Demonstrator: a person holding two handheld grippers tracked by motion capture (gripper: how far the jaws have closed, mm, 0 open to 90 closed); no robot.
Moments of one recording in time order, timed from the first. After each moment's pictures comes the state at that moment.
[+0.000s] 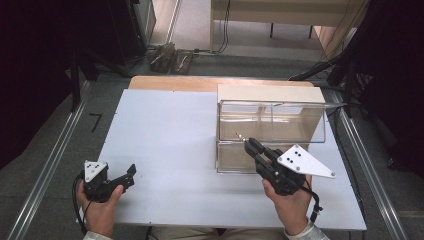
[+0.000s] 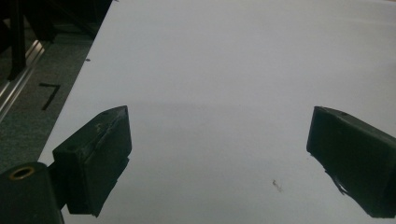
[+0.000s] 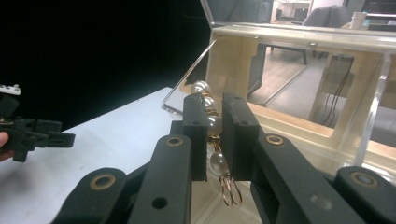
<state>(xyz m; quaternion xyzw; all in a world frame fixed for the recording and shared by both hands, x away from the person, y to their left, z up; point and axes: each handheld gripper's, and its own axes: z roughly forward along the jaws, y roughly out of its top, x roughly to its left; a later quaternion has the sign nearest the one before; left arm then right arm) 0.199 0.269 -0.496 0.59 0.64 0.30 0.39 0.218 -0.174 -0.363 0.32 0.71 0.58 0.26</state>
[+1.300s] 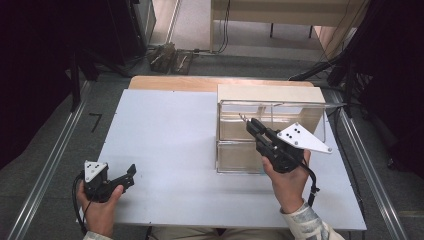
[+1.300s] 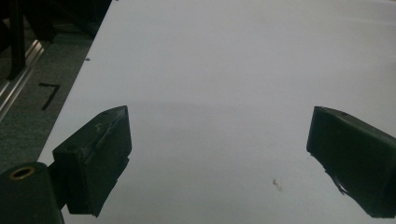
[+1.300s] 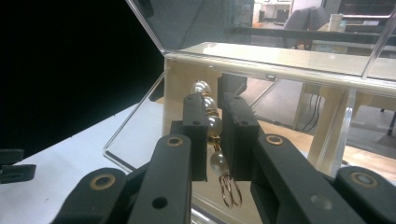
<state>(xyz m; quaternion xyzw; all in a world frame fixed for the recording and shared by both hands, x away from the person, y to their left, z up) 0.198 0.269 -0.497 0.59 0.64 0.30 0.39 0.257 -0.171 -0.351 0.35 0.69 0.57 0.27</state>
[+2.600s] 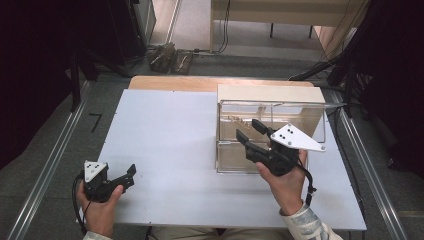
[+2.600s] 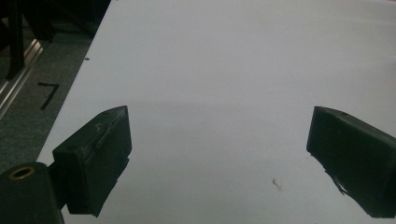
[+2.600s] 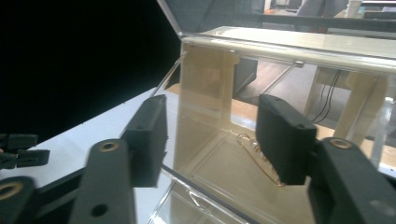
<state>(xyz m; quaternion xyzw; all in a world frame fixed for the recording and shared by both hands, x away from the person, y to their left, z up) 0.198 0.269 -0.497 0.59 0.64 0.30 0.39 0.255 -0.163 -0.352 0.34 0.71 0.56 0.25</state>
